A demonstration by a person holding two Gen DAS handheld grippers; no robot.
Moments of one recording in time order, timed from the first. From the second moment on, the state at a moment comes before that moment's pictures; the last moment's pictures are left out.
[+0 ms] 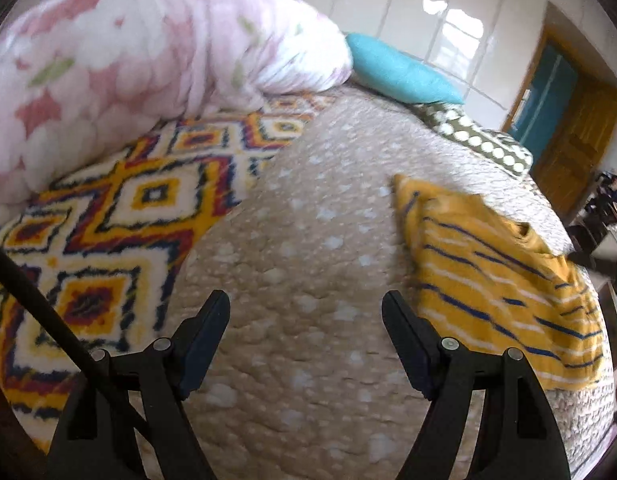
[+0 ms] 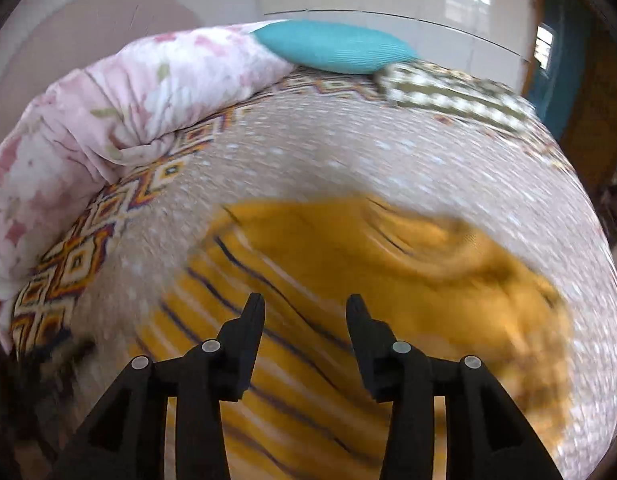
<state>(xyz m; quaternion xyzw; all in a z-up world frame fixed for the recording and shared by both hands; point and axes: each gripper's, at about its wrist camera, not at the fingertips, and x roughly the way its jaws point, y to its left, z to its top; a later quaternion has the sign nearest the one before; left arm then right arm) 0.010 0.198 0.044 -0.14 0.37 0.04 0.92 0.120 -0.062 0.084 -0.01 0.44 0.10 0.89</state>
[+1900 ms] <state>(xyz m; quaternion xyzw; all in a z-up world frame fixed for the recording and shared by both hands) 0.022 0.105 0.007 -0.03 0.43 -0.05 0.90 -0.052 -0.275 0.039 0.18 0.37 -0.08 0.91</state>
